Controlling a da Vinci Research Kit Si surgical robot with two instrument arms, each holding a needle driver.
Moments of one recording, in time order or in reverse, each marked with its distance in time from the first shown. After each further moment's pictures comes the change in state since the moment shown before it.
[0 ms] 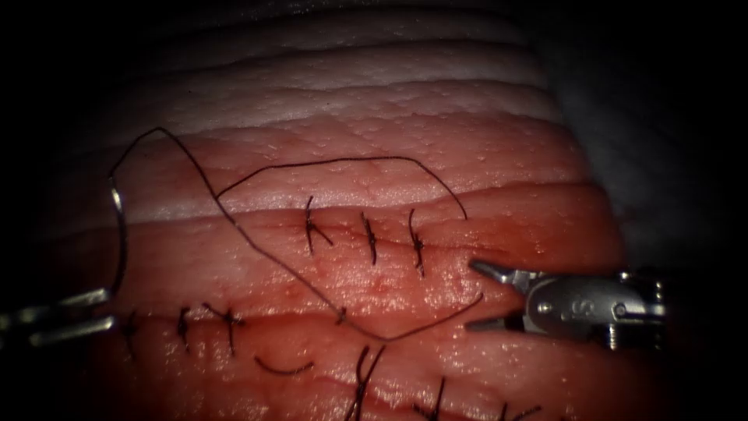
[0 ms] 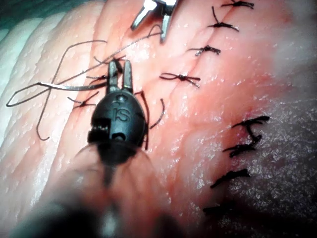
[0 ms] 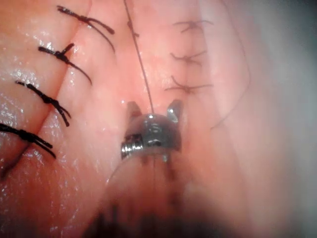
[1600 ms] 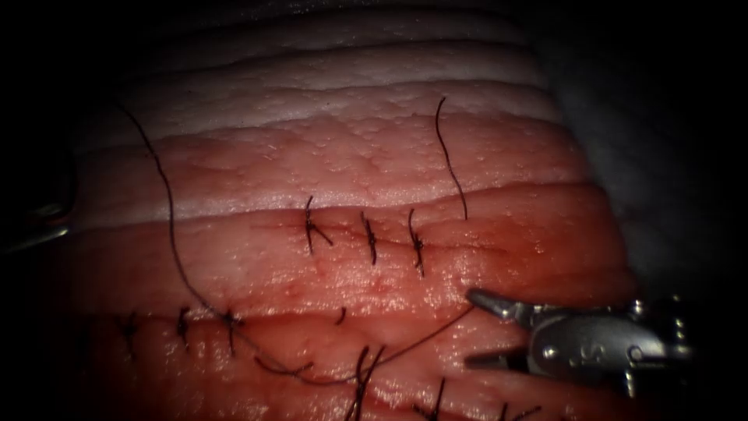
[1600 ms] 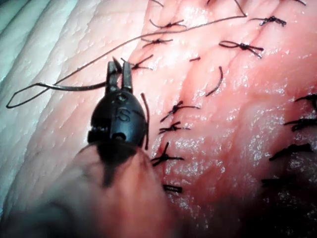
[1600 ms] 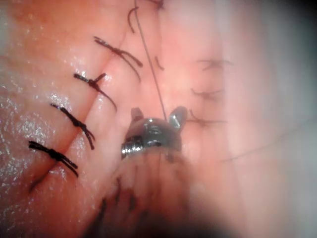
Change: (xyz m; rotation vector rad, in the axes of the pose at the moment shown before) right arm 0.005 -0.001 -0.003 -0.022 0.025 -0.087; left arm -0.006 -0.008 -0.002 0.095 -0.029 -0.046
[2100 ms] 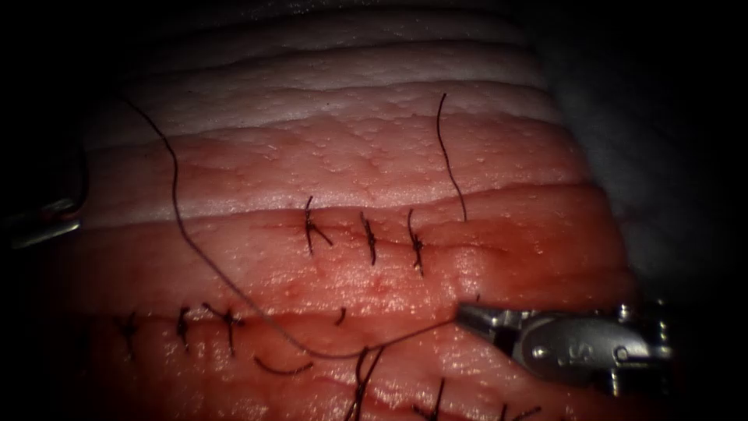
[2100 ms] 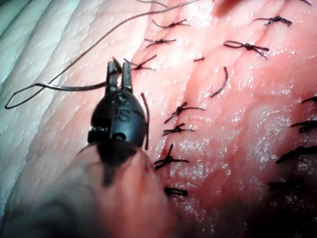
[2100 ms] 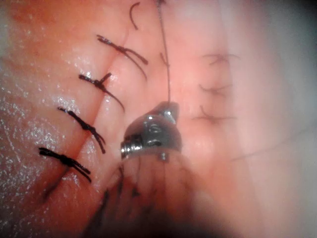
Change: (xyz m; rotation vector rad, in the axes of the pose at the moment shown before) right arm 0.001 -0.003 -0.001 0.017 -0.037 0.054; left arm -0.001 -0.001 0.002 0.010 -0.004 0.000
